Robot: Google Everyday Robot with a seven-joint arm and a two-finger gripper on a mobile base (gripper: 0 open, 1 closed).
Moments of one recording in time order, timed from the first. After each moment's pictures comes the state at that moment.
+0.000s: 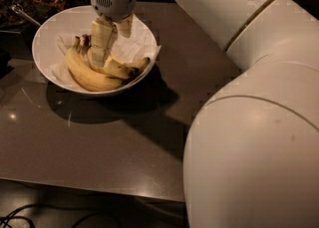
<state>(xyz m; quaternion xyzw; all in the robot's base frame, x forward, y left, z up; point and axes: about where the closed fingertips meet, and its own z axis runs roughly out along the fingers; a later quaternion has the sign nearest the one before) 0.599 0.104 0.938 -0.57 0.82 0.06 0.08</state>
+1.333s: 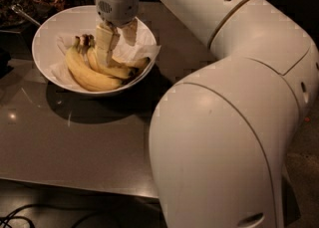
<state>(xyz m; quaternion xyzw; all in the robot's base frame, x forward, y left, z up) 0.628 0.101 0.909 -0.50 0.86 0.06 0.05</state>
